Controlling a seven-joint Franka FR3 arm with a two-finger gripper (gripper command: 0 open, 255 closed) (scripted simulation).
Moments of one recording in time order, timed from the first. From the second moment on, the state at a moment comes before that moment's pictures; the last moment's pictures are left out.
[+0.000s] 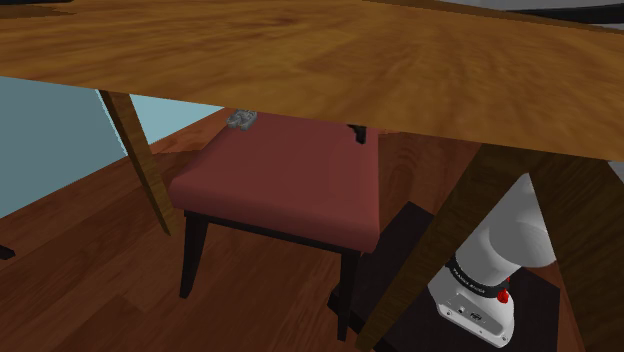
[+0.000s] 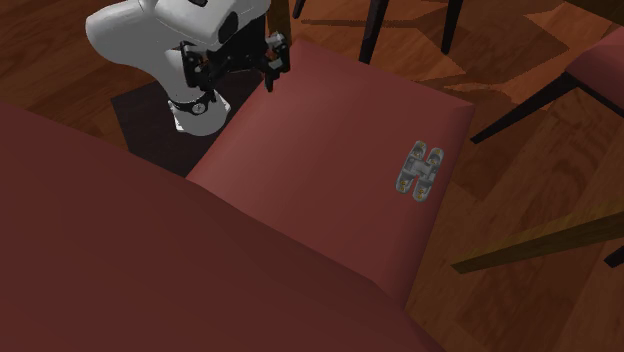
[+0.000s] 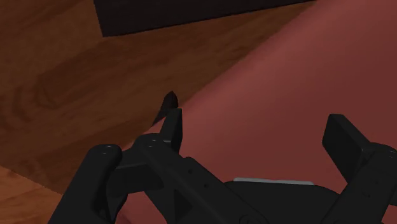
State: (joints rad) arm -0.05 -0.56 0.26 -2.28 0.05 1.58 0.35
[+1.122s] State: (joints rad) arm -0.09 0.03 0.48 -1.71 0.00 1.68 1.08
